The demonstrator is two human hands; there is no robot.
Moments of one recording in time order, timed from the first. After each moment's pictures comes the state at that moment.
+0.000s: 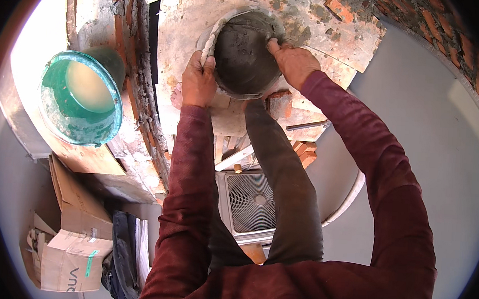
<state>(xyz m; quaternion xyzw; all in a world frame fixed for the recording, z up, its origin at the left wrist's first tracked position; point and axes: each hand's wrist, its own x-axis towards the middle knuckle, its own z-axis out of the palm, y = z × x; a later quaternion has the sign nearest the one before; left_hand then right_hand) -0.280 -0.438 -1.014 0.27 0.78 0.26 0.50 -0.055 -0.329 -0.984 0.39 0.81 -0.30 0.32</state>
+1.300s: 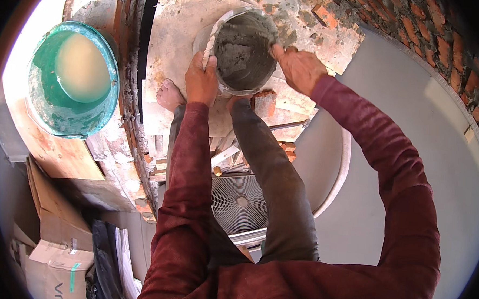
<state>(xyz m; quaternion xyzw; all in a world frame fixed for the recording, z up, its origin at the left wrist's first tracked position) -0.274 -0.469 -1.021 0.25 0.78 0.32 0.48 -0.075 -0.320 -0.929 0.33 0.83 -0.25 0.37</state>
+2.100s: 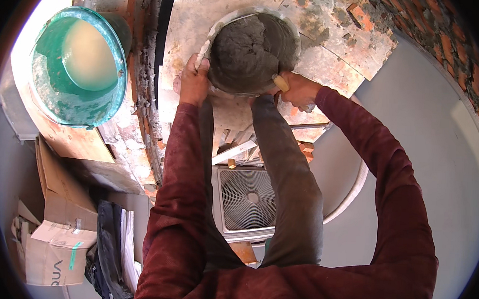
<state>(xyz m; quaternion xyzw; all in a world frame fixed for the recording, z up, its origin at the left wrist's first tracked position) -0.322 -0.524 -1.068 0.10 0.77 0.28 0.56 -0.067 -0.387 -1.008 0.45 0.45 -0.65 0.41</state>
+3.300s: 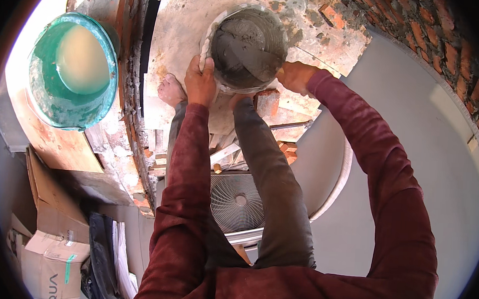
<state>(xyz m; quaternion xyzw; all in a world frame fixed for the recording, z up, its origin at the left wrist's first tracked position) -0.264 -0.495 -1.035 0.17 0.77 0.36 0.51 -0.093 -0.317 -0.934 0.26 0.61 -0.39 0.63</state>
